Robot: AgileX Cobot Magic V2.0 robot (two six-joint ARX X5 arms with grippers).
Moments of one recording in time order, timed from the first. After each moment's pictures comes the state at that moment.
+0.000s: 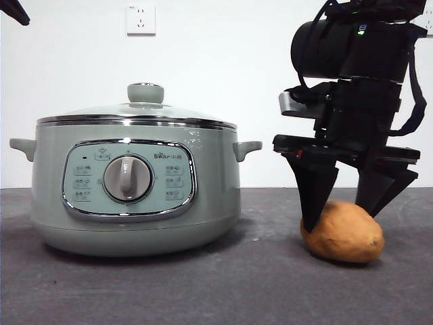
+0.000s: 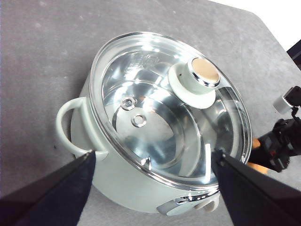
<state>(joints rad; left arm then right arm) 0.02 0.81 0.82 -0.61 0.52 -0.15 0.53 1.64 1.03 -0.66 0.00 0.16</state>
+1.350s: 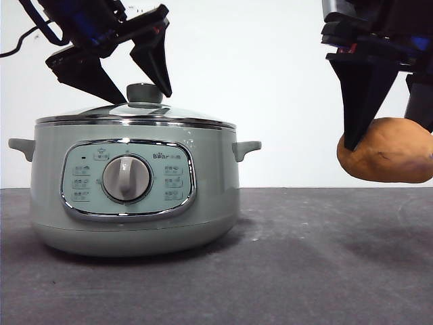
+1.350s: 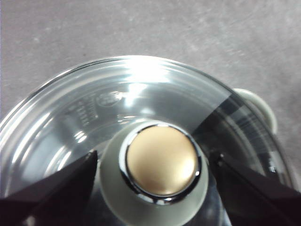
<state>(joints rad) -0.49 1.41 1.12 -0.37 0.02 -0.14 0.53 1.30 1.03 -0.90 0.00 0.17</state>
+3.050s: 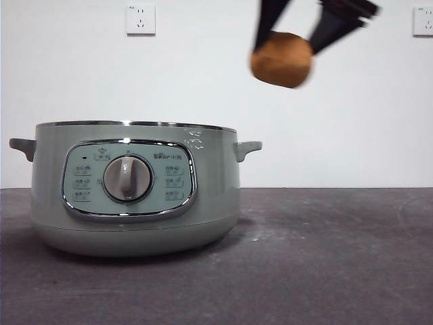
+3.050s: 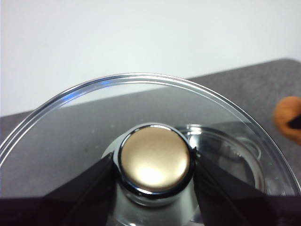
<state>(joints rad) -0.51 0.58 1.11 -0.75 -0.23 -0.03 0.61 1.46 1.43 -0.77 -0.03 0.15</state>
